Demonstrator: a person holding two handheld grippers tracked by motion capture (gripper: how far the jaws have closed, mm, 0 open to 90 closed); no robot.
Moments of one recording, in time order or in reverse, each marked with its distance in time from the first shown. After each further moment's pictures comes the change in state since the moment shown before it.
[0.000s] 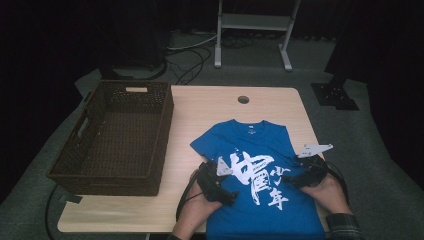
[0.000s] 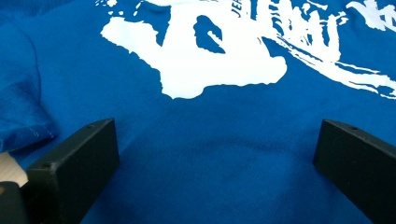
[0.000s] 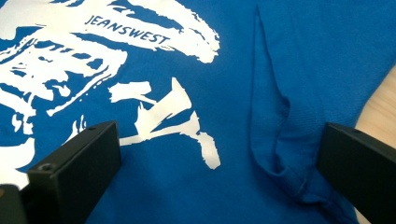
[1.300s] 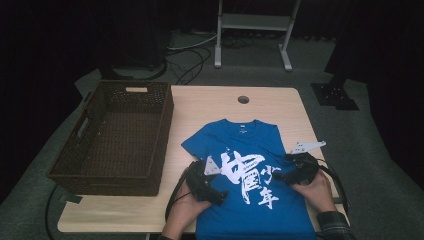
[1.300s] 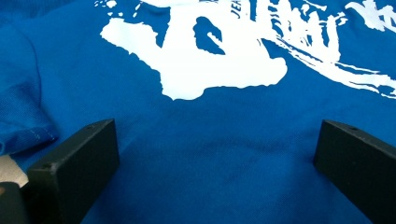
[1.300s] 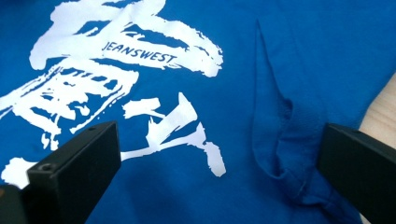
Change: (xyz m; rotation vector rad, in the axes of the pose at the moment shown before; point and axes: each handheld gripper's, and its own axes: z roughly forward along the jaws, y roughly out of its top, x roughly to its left) left arm 0.021 -0.019 -0.019 -0.002 0.005 -0.003; right arm 0.012 0.017 0.016 -0.060 0.081 0.064
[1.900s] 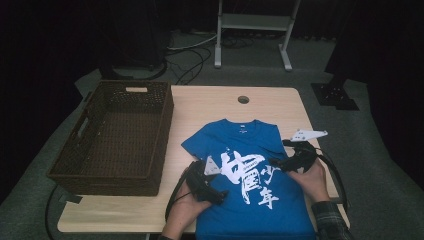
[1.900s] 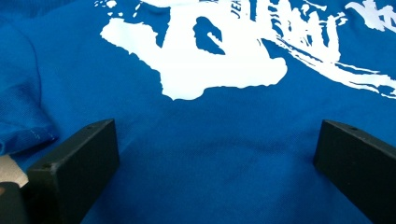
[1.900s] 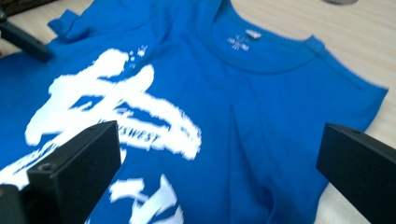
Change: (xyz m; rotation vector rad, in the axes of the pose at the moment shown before) left arm 0.000 0.000 0.000 -0.001 -0.001 -0.001; right arm -0.005 0.033 -0.004 -0.135 -0.033 -0.016
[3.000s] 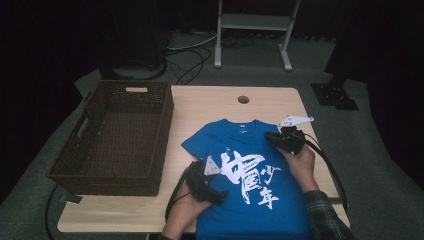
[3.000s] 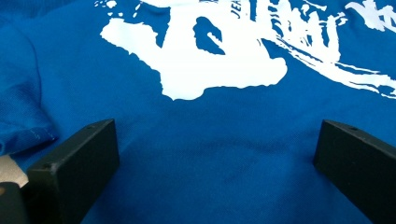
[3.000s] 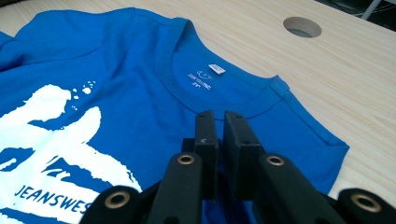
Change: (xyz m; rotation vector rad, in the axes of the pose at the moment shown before) left arm 0.000 0.000 0.000 0.001 0.000 0.002; right arm -0.014 0.038 0.032 -0.002 -0.117 -0.038
